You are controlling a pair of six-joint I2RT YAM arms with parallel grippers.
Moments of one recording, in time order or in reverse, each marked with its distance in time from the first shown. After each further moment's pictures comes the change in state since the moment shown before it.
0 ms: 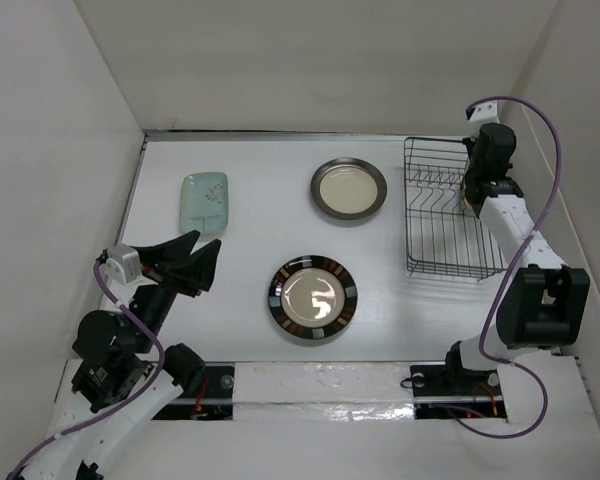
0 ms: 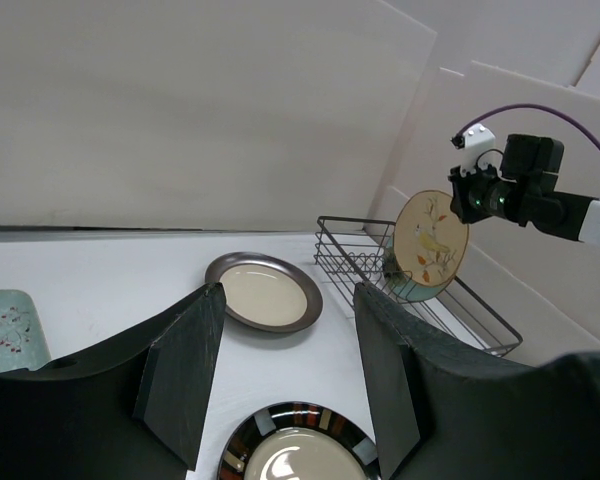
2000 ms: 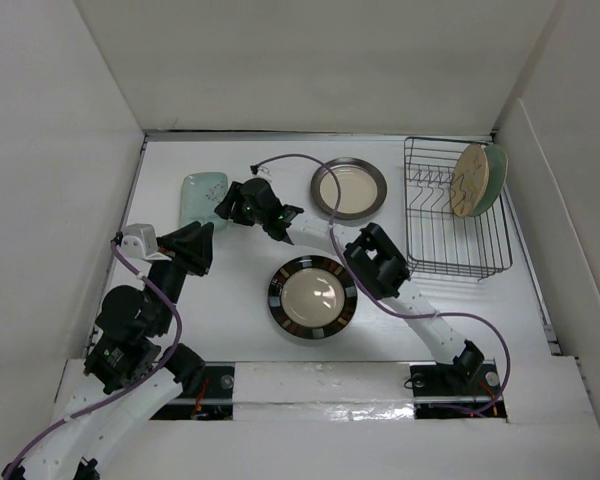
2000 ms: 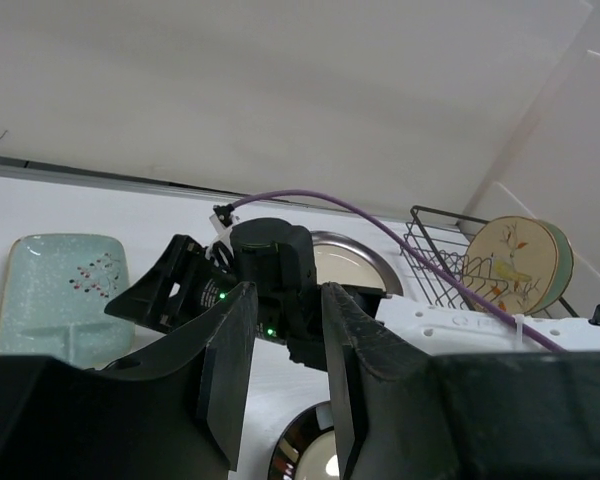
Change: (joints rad) left arm 0.029 0.134 -0.002 0.001 -0.195 0.006; right arm 0.916 1.097 0.925 0.046 -0.391 1.382
